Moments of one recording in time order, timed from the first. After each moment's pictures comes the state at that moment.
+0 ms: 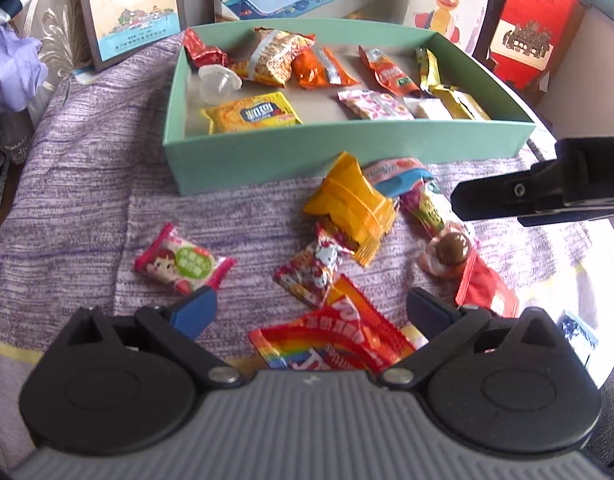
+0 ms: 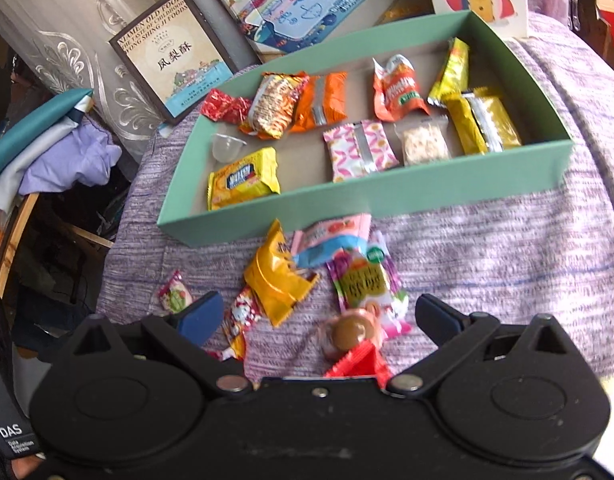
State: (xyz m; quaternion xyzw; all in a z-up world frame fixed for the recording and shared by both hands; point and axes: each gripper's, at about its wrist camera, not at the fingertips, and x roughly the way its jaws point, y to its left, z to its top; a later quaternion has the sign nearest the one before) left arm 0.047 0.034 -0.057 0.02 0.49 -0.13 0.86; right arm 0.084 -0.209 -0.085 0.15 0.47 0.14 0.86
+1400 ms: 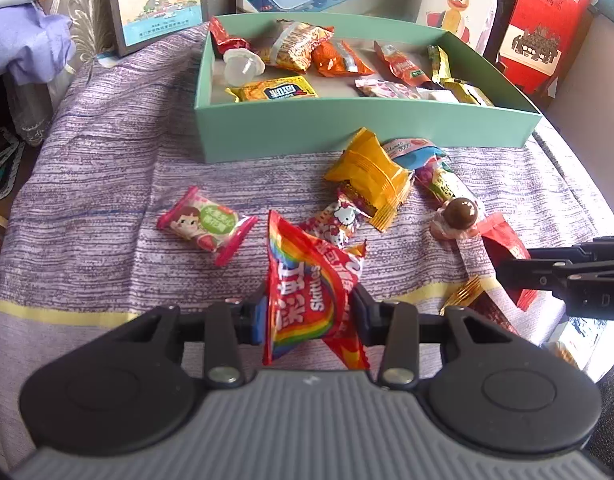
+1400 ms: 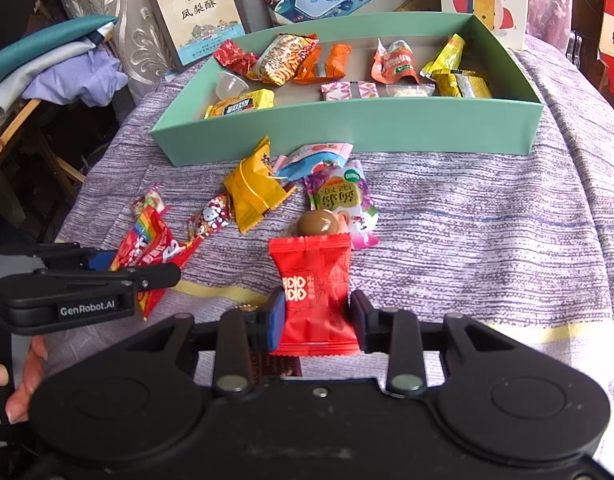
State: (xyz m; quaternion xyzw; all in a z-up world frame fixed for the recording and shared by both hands) left arm 0.024 0.051 -0.060 0.01 0.49 -0.12 0.87; right arm 0.023 -0.202 -0.102 0.06 0.45 0.14 0.88
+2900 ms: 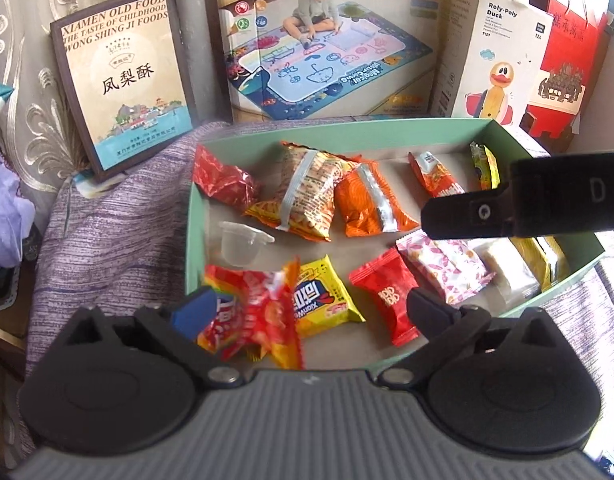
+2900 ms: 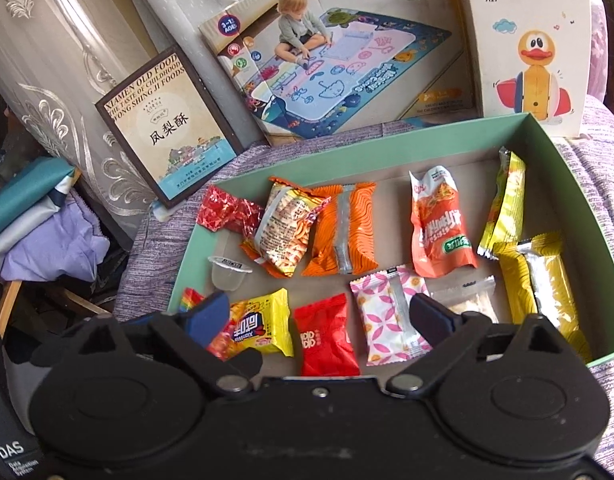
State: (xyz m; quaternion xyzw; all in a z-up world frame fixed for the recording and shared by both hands) left arm 0.185 0.027 -0.027 0.04 0.43 -0.10 0.90; right arm 0.210 -0.171 -0.040 0.14 0.40 0.13 0.90
